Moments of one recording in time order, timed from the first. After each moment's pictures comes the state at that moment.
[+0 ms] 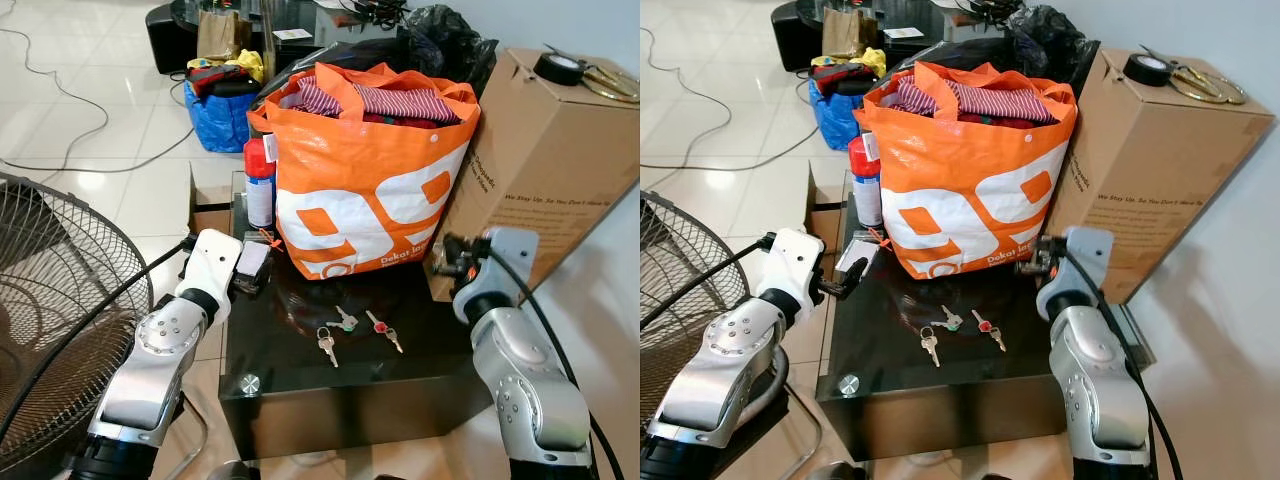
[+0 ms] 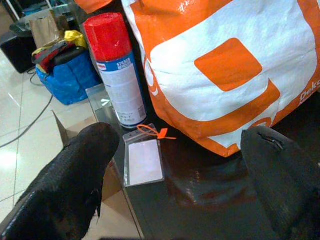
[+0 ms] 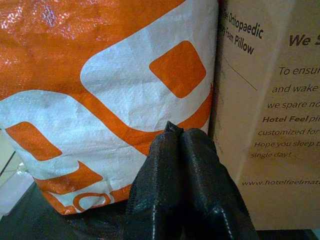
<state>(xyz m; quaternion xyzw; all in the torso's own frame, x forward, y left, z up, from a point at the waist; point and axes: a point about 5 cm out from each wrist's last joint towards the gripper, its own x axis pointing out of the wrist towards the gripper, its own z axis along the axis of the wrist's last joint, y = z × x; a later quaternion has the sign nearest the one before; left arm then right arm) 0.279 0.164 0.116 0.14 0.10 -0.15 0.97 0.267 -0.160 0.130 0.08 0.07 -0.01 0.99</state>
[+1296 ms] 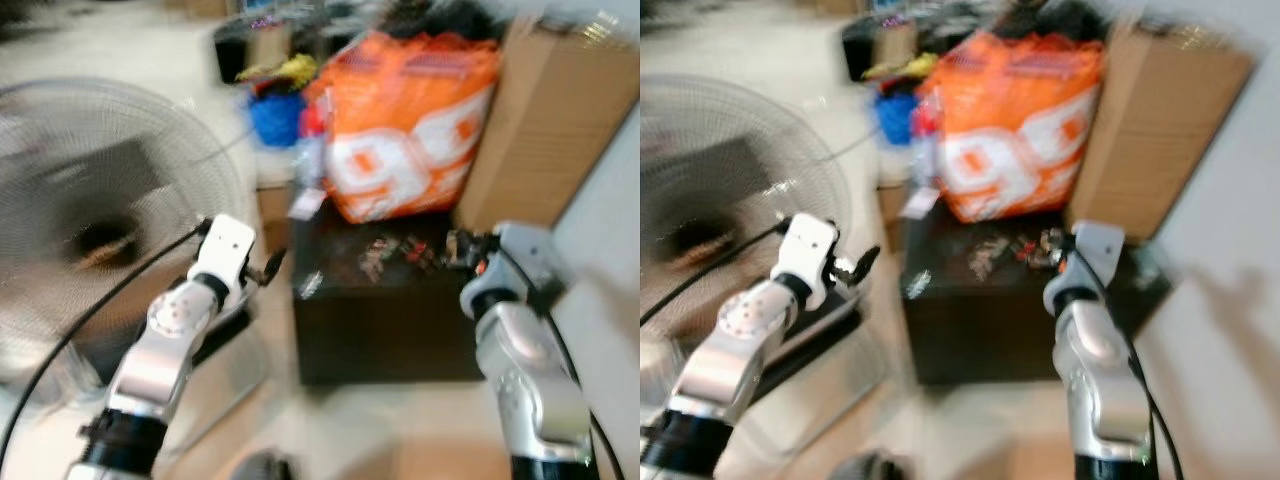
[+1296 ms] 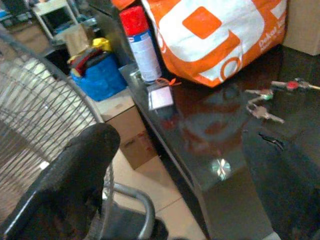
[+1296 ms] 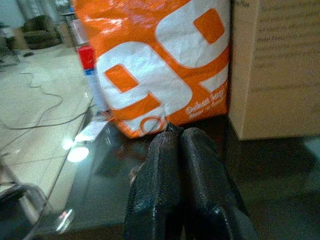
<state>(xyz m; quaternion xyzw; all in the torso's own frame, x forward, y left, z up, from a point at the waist) 0.295 0.153 0.117 0.15 0.08 -0.18 0.97 0.269 -0.167 0.129 0.07 0.06 -0.04 0.99</state>
